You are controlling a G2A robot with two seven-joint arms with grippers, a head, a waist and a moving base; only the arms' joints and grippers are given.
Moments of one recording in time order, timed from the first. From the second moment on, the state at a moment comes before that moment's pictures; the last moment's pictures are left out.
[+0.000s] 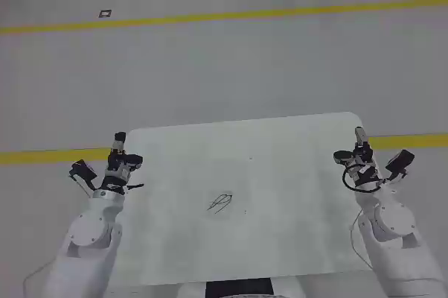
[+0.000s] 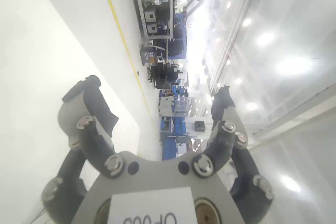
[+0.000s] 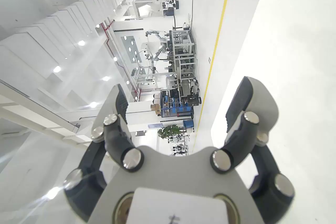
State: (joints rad) left arm 1.73 -1.14 -1.59 -1.82 -0.28 -0.07 -0.08; right arm -1.73 -1.15 1.60 -1.80 0.42 0.00 0.00
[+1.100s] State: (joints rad) left arm 1.69 -1.09 -1.53 -1.88 0.35 -0.10 -0.57; right arm -1.73 -1.15 1.60 -1.80 0.42 0.00 0.00
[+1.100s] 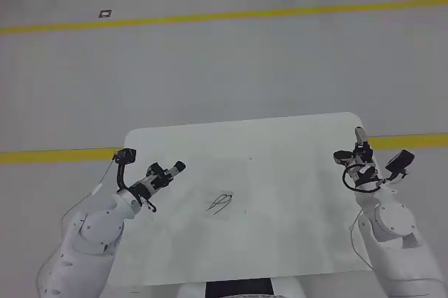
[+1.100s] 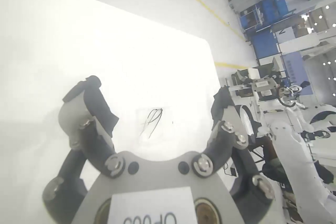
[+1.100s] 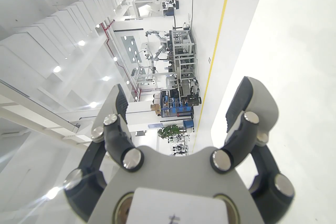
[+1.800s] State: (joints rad) left arm 1.56 -1.07 -1.46 -1.92 0.51 -0.16 -0.86; right arm -1.73 -1.15 1.60 -1.80 0.42 0.00 0.00
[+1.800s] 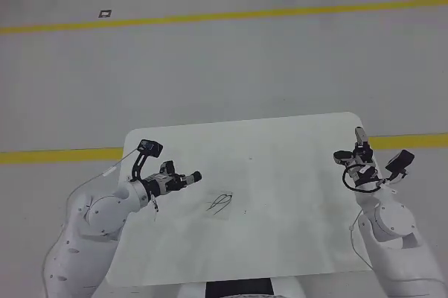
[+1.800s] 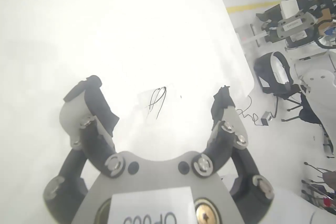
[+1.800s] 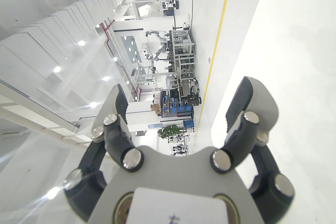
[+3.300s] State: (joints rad) left arm 1.14 -1.09 -0.93 -1.81 0.98 -0.33 -1.22; right arm -1.73 -1.15 1.60 -1.80 0.42 0.00 0.00
